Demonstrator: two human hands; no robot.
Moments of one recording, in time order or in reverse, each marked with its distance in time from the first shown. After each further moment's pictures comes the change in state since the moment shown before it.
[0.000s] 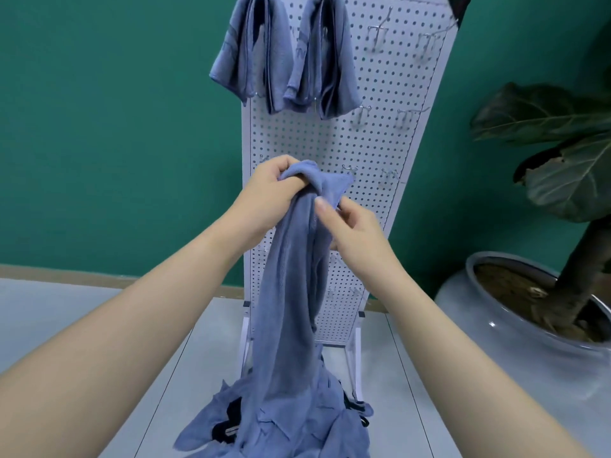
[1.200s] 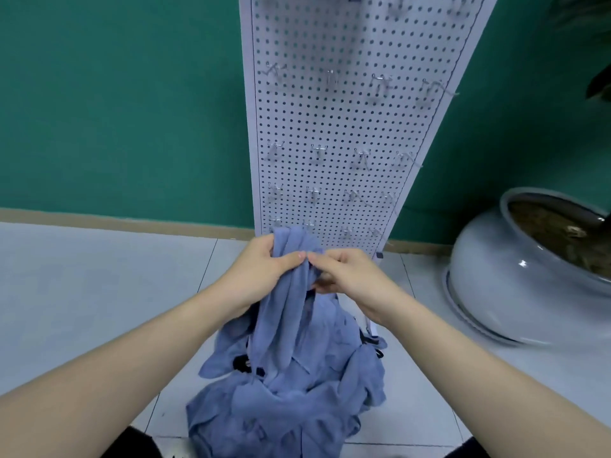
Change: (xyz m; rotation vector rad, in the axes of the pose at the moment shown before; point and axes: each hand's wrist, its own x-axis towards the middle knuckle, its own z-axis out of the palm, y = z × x) left_hand -0.111 -0.153 -0.008 -0.005 -0.074 -0.481; right_hand -0.050 0.130 0.046 0.065 -0.235 0.570
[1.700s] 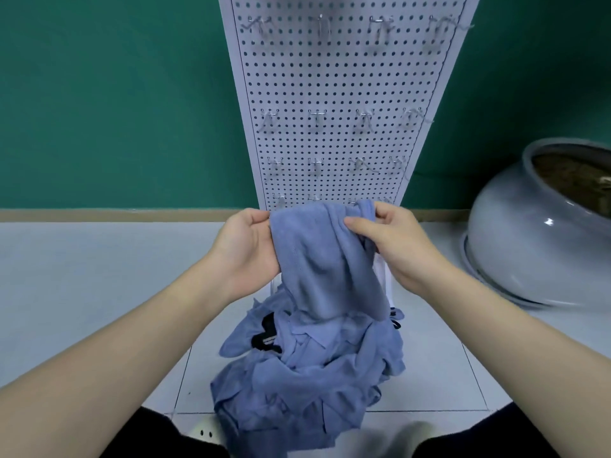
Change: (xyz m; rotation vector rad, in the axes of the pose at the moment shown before) left_hand 0.005 0.005 -0.006 -0.739 -0.154 -0.400; right_hand 0.002 0.019 -0.036 0.172 0.223 -0.136
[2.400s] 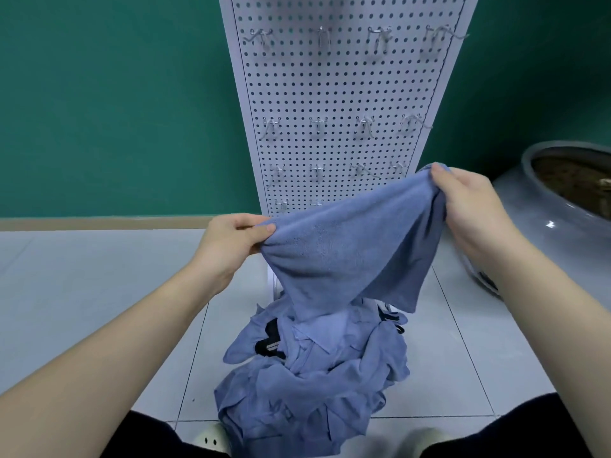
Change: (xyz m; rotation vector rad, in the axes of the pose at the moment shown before) left_hand 0.009 0.014 -0.036 0.635 0.311 0.372; right_hand 0.015 -0.034 -0.072 -0.074 0.261 -0.176
